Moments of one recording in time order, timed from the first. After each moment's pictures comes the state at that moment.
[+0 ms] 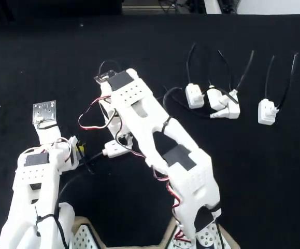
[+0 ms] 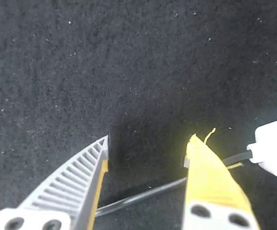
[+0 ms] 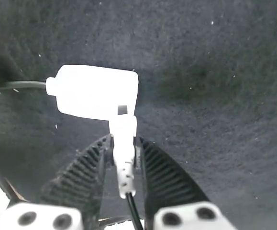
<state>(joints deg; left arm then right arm) -14.2 -45.6 73.6 42.7 -1.0 -34.2 29.7 -19.3 99.3 -6.1</state>
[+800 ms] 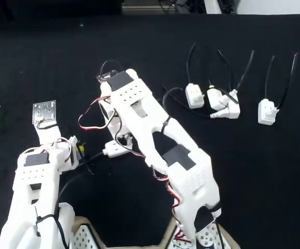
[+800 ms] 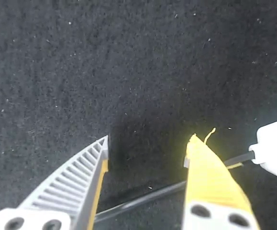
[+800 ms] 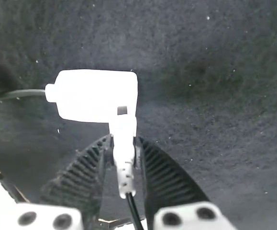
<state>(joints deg) -14.2 -45.8 73.6 42.7 -1.0 -34.3 30.1 -19.3 99.4 -9.5</state>
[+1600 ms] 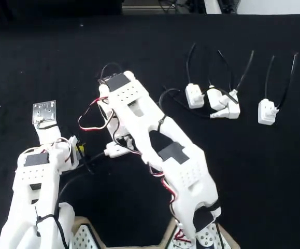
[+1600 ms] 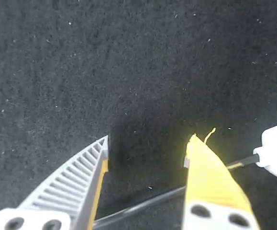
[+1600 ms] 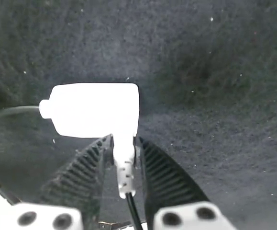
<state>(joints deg) -14.2 -45.8 73.6 42.7 -1.0 -34.3 35.1 -21.6 99.4 -11.0</state>
